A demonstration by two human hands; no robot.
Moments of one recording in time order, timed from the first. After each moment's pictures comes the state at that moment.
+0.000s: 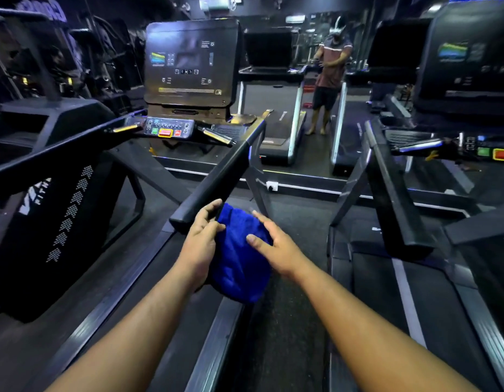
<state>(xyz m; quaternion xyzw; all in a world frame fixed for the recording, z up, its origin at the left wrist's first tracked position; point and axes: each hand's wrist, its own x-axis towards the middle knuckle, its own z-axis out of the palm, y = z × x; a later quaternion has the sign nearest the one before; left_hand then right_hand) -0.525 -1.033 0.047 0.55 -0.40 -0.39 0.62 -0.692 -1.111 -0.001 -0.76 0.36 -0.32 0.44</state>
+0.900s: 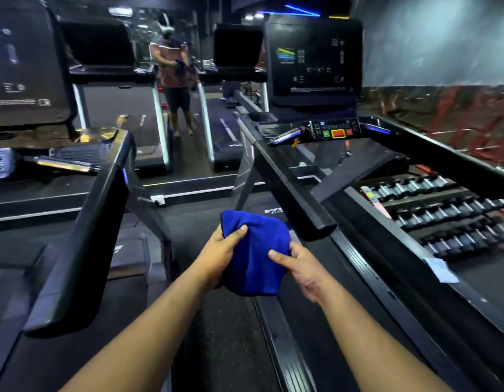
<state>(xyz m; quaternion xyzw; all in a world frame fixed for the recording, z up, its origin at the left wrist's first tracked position) -0.636 -1.181 0.003 0.37 -0.50 -0.67 0.41 -0.816 -1.107 -0.010 -0.38 0.48 -0.57 0.55</state>
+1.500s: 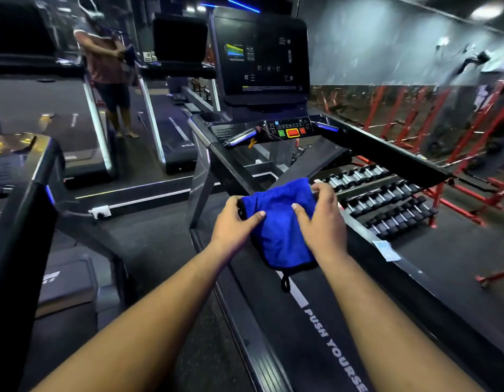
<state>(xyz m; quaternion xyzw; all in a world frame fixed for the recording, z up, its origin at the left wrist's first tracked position) -0.747 -1.250 0.016 0.38 -0.67 -0.52 0.38 -0.900 -1.128 0.061 -0.45 0.78 -0.42 -0.11</state>
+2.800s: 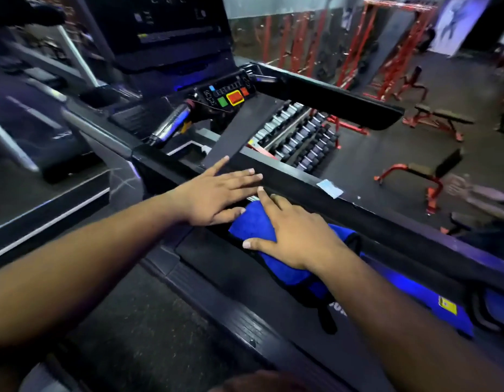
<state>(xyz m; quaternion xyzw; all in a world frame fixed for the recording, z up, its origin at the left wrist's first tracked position) -0.859 -1.533 0.022 -0.22 -0.97 0.07 0.10 -0.904 -1.292 0.037 -0.45 0.89 -0.01 0.03</state>
